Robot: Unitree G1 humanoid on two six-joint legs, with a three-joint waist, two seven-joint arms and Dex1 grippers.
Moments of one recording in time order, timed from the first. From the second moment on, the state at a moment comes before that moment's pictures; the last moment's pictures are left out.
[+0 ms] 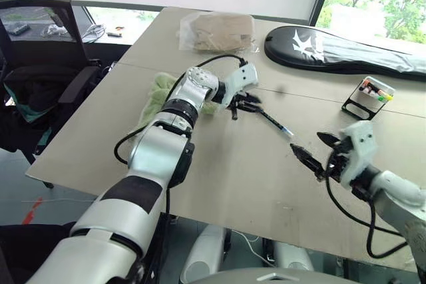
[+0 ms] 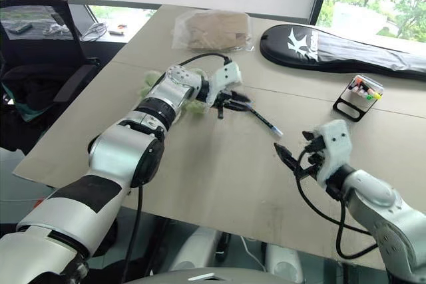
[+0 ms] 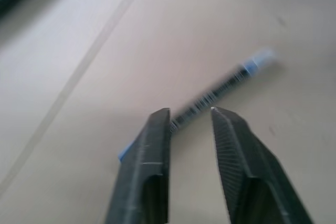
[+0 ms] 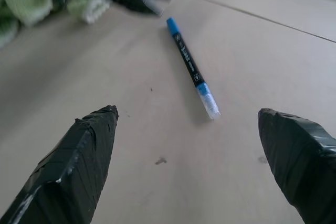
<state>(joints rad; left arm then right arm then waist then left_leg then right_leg) -1.32 0.17 -0.10 1.31 0.12 -0.14 -1.16 -0.04 -0.61 -0.04 -0.68 0.63 0.88 0.24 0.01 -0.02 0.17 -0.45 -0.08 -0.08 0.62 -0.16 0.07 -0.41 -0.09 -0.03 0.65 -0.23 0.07</state>
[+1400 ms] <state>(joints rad) -0.58 0.21 0.14 -0.09 -0.59 1.03 -0.73 -0.18 -0.48 -0.05 -0.57 0.63 0.88 0.57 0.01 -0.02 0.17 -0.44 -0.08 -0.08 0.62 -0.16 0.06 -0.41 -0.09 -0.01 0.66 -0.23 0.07</state>
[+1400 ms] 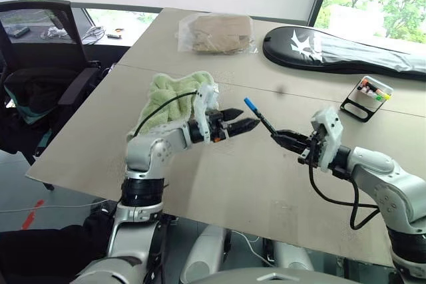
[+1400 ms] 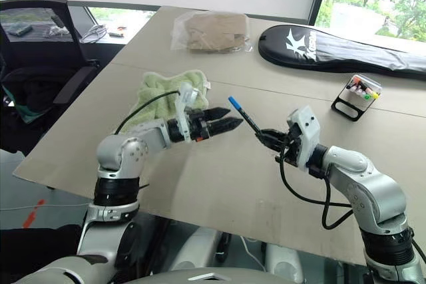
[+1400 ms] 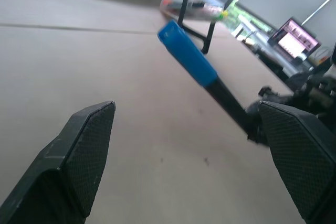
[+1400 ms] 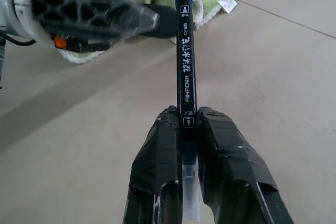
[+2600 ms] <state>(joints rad) -0.59 0.20 0.20 -0.13 -0.91 1.12 -0.50 -0.42 -0.49 0.03 -0.45 0.73 0.94 0.58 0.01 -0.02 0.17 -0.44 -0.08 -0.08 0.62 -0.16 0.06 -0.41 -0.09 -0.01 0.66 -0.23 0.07</state>
